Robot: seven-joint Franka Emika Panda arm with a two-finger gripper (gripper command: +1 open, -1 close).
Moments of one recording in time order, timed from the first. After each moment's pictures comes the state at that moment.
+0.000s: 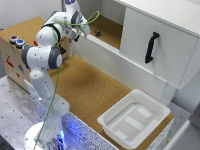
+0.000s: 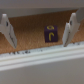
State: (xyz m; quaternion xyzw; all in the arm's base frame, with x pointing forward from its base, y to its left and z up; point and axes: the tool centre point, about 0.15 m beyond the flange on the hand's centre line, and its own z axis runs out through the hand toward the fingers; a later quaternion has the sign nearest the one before) arm 0.570 0.255 0.505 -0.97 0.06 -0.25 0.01
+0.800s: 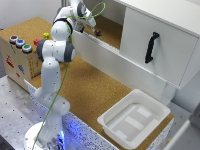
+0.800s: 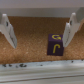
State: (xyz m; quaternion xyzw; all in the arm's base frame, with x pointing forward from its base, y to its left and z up) arm 0.628 0.250 0.491 -0.96 0.06 -0.25 -0.06
